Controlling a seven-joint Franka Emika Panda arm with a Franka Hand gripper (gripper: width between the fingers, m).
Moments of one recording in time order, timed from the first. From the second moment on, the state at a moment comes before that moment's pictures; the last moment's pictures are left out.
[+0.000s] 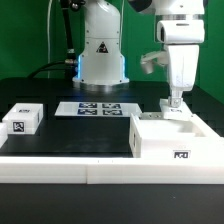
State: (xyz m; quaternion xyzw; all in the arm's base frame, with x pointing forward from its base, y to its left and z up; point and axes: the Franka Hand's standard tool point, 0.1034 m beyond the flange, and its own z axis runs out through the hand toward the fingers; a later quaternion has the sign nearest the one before) arm 0.469 0.119 0.051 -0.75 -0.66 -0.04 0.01
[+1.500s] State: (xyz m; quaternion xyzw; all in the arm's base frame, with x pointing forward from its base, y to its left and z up) arm 0.481 0.119 0.055 -0.74 -0.67 -0.04 0.00
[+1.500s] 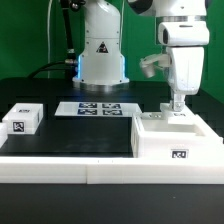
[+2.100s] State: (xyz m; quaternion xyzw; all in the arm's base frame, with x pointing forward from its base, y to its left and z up) arm 0.515 0.115 0.057 -0.75 -0.67 -0.03 0.01
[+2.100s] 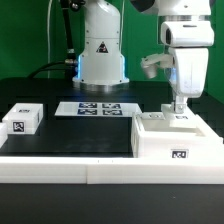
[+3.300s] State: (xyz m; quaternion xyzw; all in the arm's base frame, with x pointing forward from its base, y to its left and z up) arm 0.575 0.108 0.056 -0.76 -0.65 -0.01 0.01
